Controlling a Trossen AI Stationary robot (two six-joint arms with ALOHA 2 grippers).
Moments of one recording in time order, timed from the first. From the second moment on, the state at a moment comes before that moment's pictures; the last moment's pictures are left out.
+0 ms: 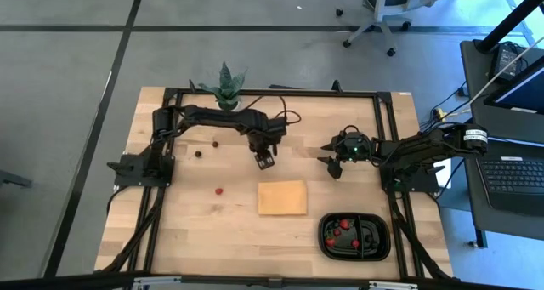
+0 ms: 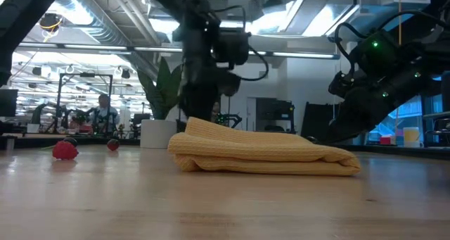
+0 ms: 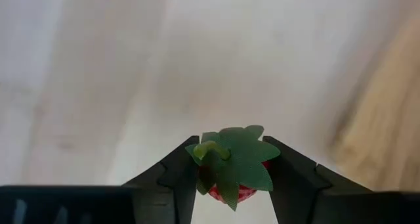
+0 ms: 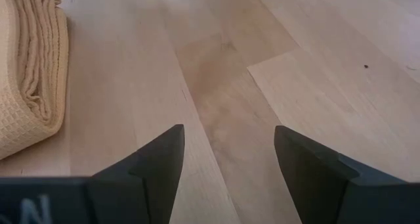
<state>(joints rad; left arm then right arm) 0.24 2.02 1.50 -0.91 0.13 -0.19 -0.28 1.30 0.14 0.55 -0.02 0.15</state>
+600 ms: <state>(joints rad) 0.06 2.02 1.67 -0.66 0.61 0.02 -0.28 1.30 0.14 0.55 -0.02 0.15</state>
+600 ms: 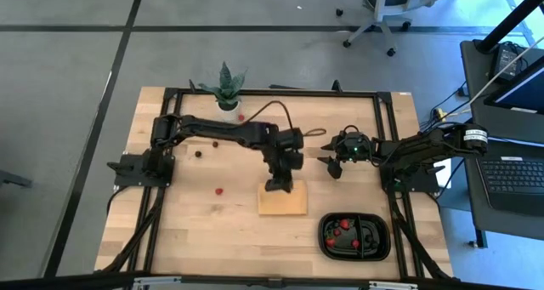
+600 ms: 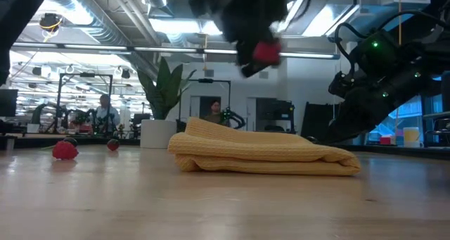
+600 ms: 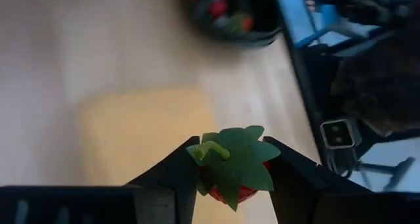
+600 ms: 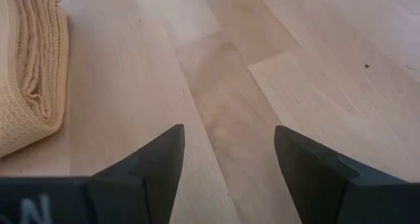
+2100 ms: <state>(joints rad) -0.21 2.41 1.69 0.49 0.26 0.11 -0.28 1.30 0.14 0.55 -0.02 0.18</state>
